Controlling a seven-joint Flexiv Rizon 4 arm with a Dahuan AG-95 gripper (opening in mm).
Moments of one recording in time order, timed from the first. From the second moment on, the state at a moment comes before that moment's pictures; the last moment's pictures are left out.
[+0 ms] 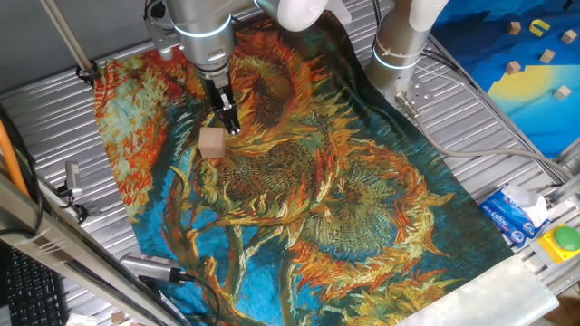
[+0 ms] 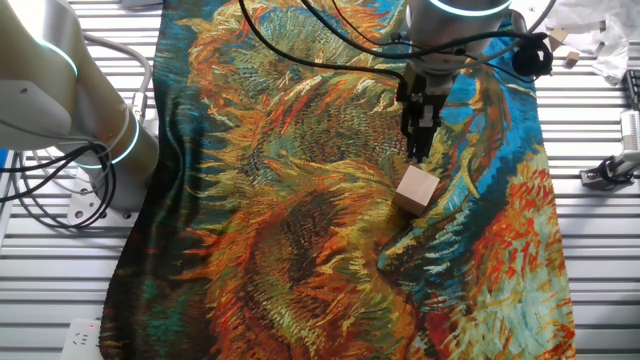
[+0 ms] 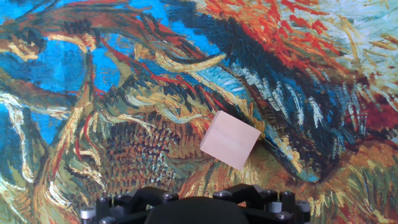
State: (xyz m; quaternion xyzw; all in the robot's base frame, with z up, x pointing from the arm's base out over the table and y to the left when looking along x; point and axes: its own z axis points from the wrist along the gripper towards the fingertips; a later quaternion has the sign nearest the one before) arm 0.500 0.000 0.170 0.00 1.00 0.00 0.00
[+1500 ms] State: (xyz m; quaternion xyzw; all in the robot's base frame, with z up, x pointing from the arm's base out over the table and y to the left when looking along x) arm 0.499 0.000 0.170 -0.03 1.00 0.04 0.03
